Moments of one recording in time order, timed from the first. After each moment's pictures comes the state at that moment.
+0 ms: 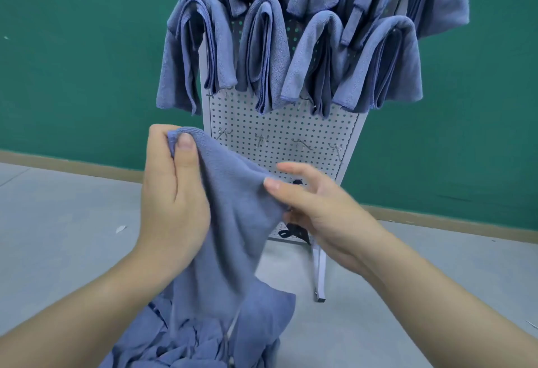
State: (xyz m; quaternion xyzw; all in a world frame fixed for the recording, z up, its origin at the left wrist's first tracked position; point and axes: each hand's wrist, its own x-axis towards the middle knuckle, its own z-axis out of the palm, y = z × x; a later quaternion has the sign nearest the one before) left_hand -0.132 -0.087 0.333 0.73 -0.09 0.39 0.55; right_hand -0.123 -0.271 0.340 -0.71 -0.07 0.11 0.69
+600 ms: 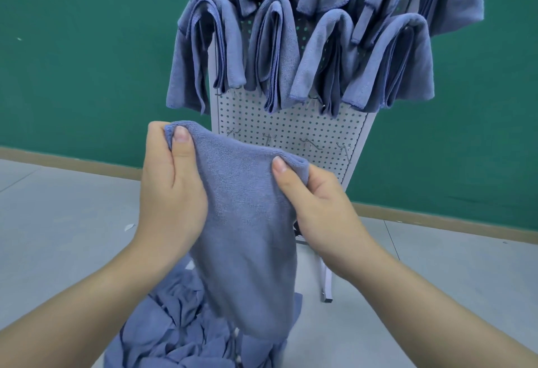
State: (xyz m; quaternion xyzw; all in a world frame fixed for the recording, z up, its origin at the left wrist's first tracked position) left_hand -0.124 -0.072 0.333 0.75 -0.03 0.38 0.54; right_hand -0.133 -0.246 0.339 -0.72 -0.16 0.00 0.67
